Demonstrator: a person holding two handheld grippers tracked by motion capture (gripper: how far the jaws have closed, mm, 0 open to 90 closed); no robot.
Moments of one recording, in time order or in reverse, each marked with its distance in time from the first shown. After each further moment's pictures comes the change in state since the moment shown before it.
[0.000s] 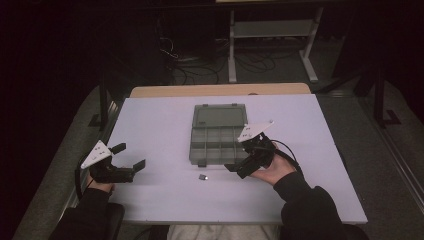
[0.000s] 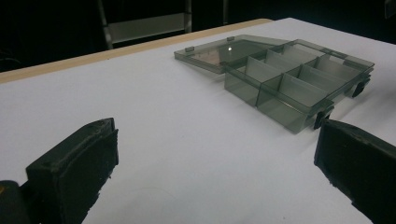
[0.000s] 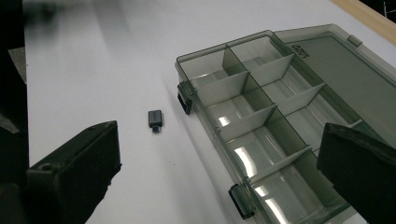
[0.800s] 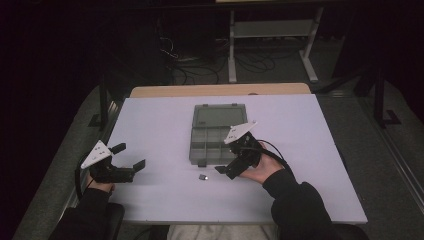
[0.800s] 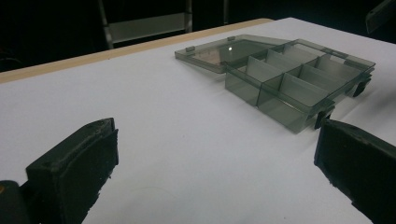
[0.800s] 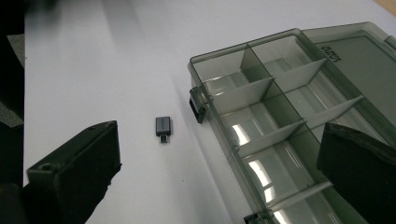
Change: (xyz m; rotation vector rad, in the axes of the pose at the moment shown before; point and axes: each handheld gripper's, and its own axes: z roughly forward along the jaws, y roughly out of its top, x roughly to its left) left arm 0.000 0.000 0.000 0.000 0.001 0.001; right arm 0.006 0.011 0.029 0.046 0.042 -0.036
